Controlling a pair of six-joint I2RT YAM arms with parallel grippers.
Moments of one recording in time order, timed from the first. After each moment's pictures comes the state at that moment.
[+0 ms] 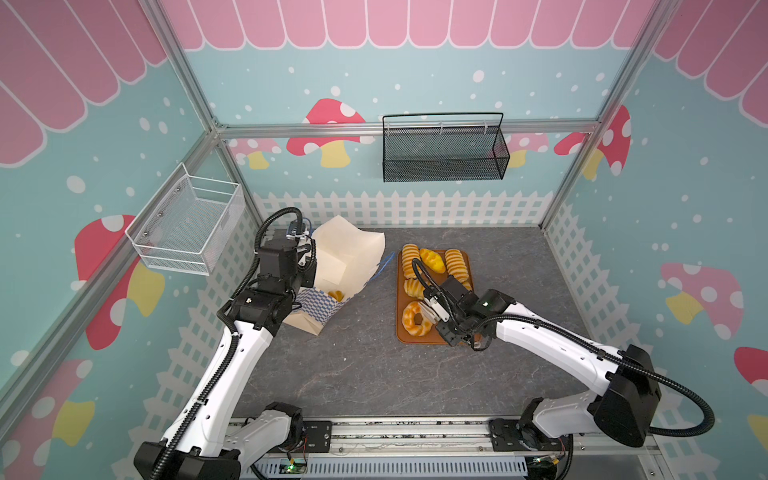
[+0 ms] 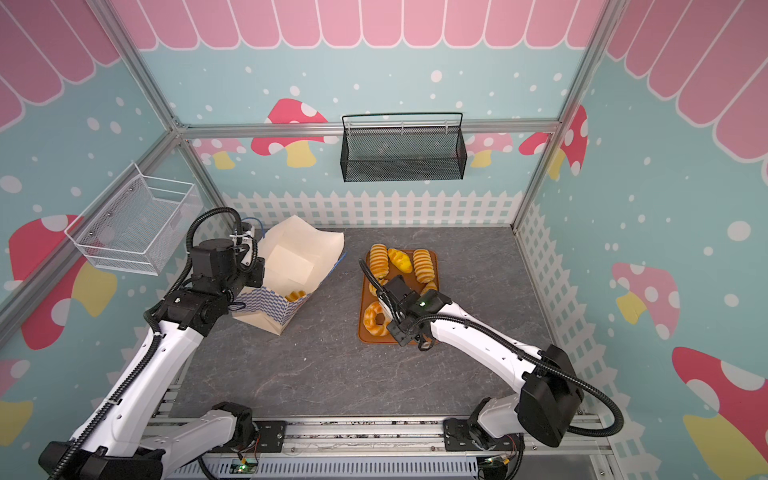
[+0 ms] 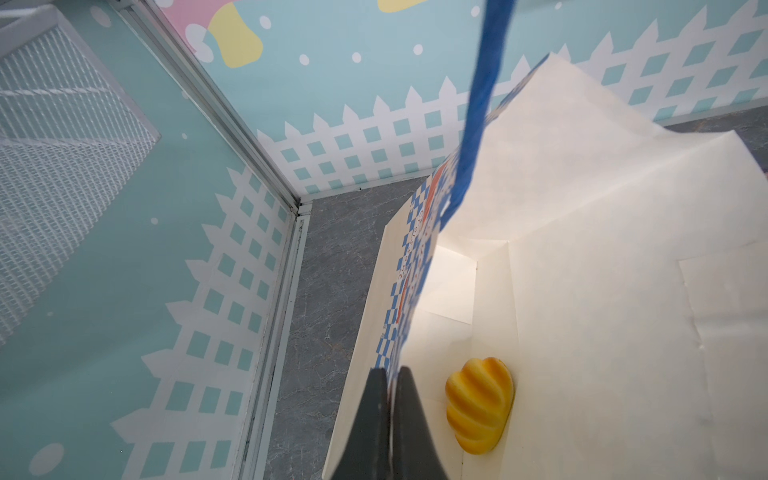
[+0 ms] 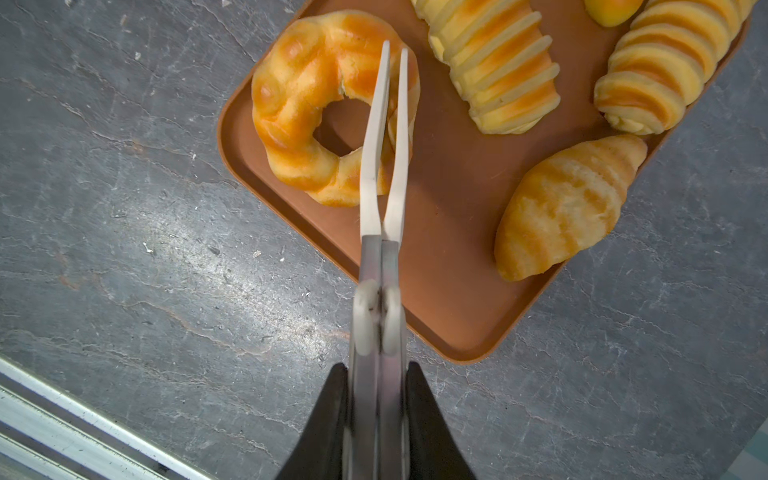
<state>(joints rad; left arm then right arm) -0.20 1.08 1.16 -0.57 -0.29 0.12 0.79 1.40 1.13 -0.94 0.17 0.04</state>
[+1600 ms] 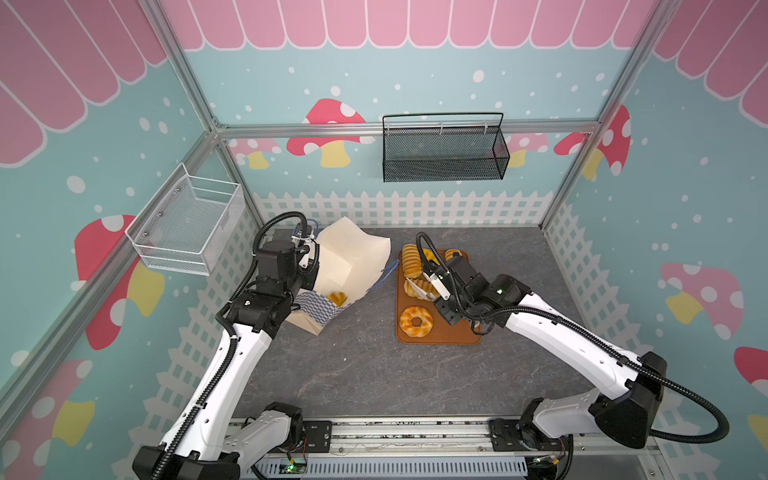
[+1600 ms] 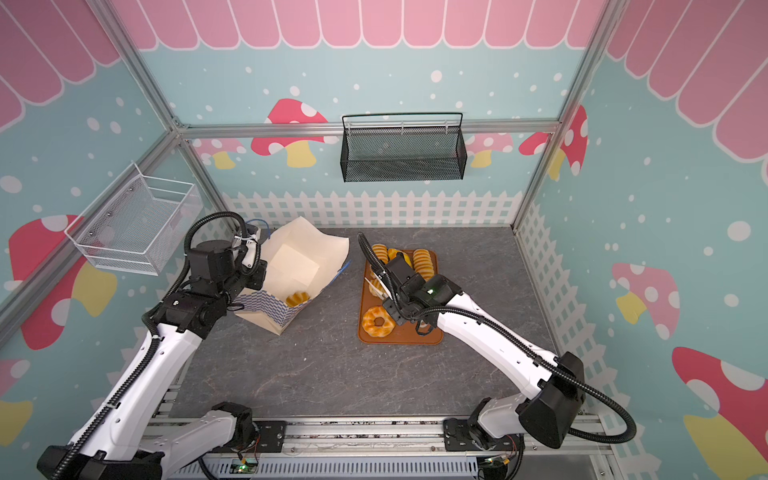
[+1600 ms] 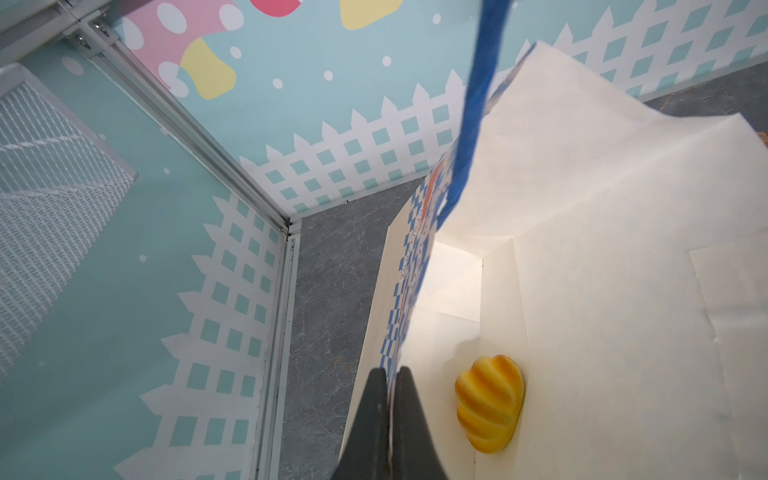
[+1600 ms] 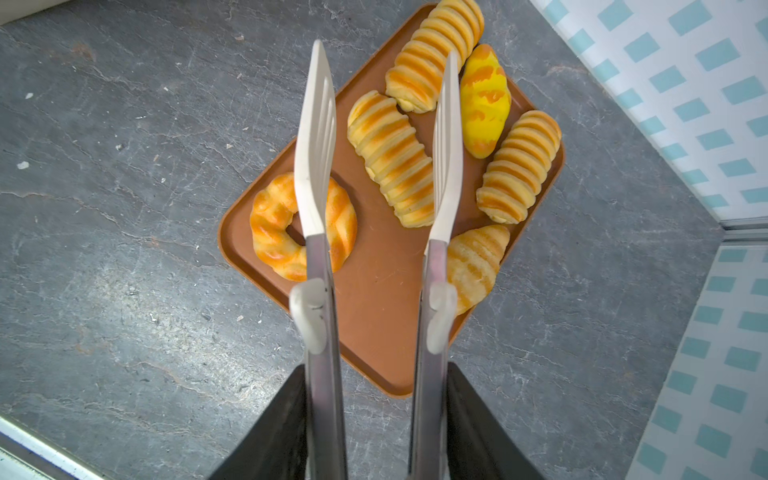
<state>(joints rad) -0.19 1.06 1.15 -0.56 -0.22 0.24 0.79 1.38 1.36 -0.98 0.29 -0.04</state>
